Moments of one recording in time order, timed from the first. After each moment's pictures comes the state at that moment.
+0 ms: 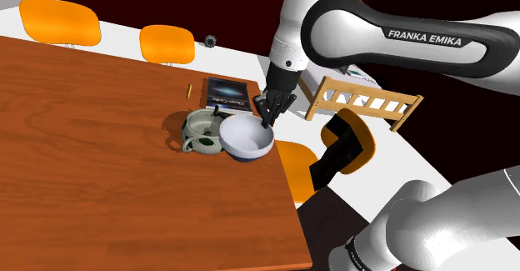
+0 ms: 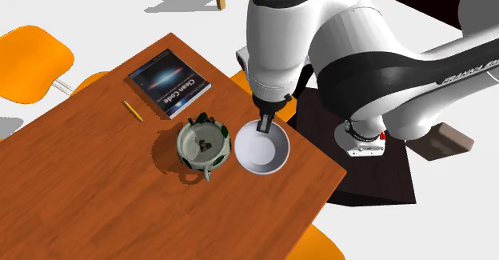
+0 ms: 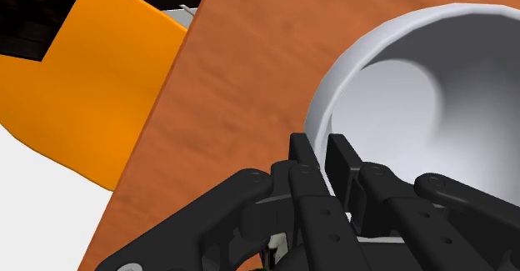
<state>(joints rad) 0.09 -0.39 0.25 -2.15 0.09 1.74 0.41</state>
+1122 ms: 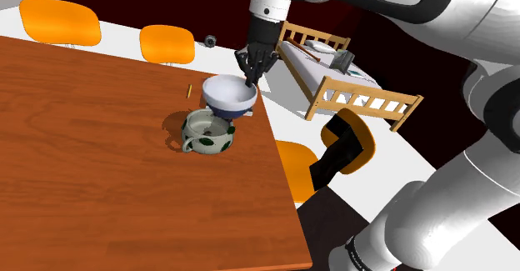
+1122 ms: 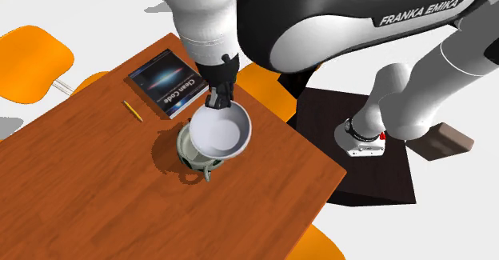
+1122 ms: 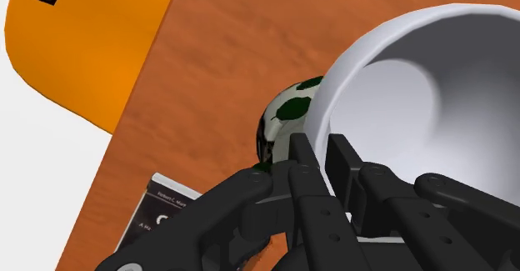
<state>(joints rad) 0.05 -0.07 0.24 -1.65 0.01 1.56 0.40</state>
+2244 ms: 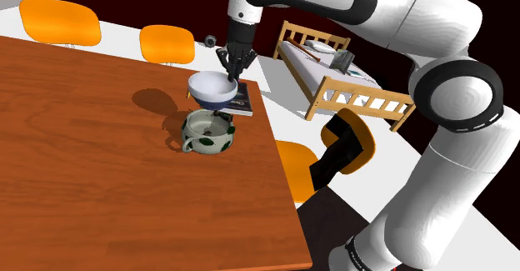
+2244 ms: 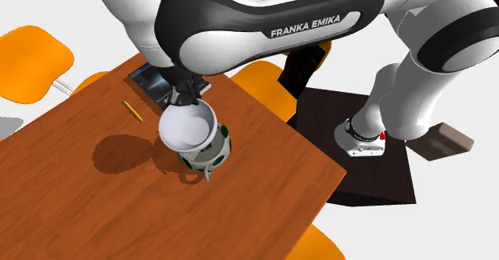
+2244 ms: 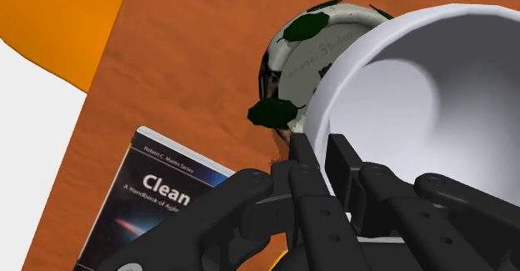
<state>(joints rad) 0.05 0.20 0.23 -1.40 -0.05 1.57 0.38</state>
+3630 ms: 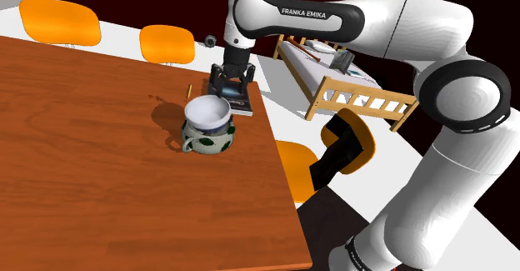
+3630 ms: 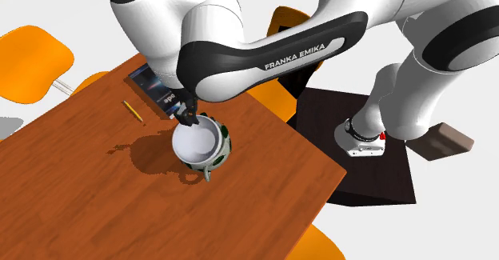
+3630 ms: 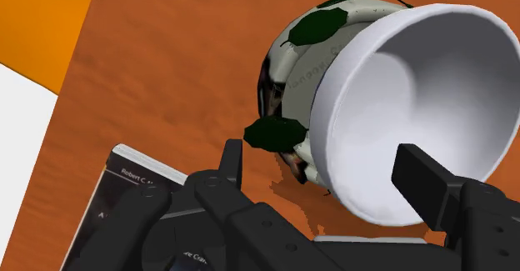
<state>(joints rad) 0.04 0.18 0.23 -1.59 -0.05 1.74 0.38</state>
